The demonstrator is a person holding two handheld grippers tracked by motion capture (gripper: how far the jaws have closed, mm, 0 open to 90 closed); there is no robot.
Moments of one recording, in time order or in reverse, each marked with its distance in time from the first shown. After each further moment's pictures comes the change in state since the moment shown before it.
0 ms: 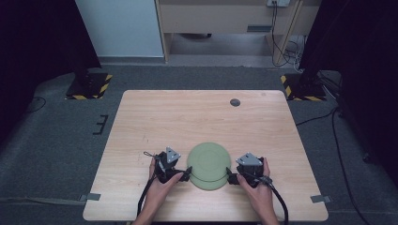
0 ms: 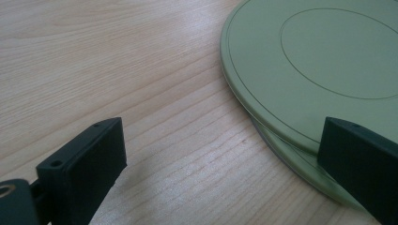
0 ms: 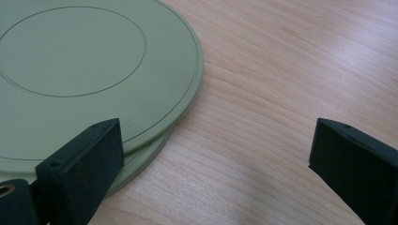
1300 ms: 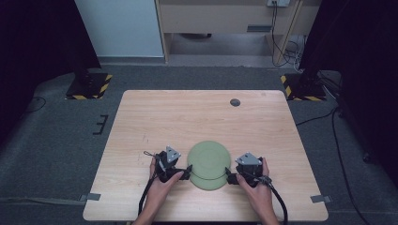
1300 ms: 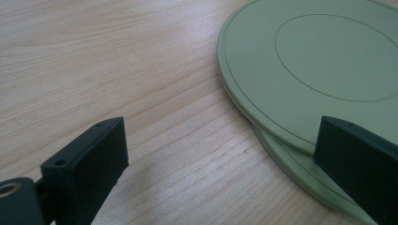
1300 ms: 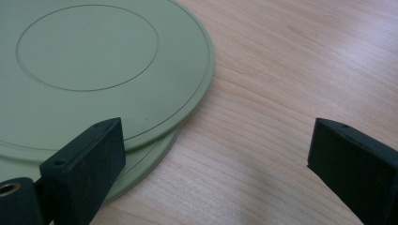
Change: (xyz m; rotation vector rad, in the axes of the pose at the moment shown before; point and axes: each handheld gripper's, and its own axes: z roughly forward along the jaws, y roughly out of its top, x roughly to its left) left arm 0.000 0.002 0.000 -0.021 0.006 -0.007; right arm 0.002 0.001 0.000 0.005 0.024 0.006
